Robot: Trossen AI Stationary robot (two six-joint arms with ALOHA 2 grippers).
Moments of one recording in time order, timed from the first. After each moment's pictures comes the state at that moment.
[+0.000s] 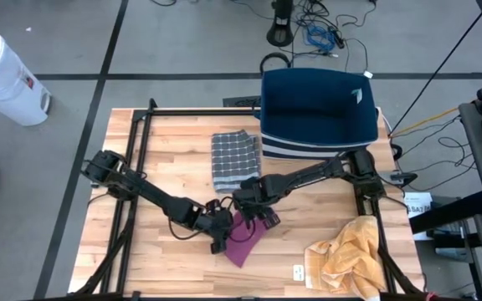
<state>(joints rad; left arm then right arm) -0.41 1.79 0.94 -0.11 -0.17 -0.56 0.15 2.06 1.49 -0.88 0.02 -0.35</state>
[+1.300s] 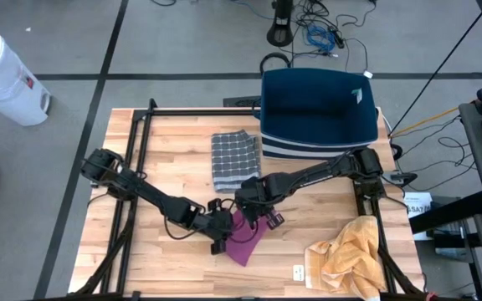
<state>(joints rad) -0.42 1.75 0.94 -0.07 -0.21 -0.50 0.17 2.01 1.49 -0.91 0.00 -0.40</state>
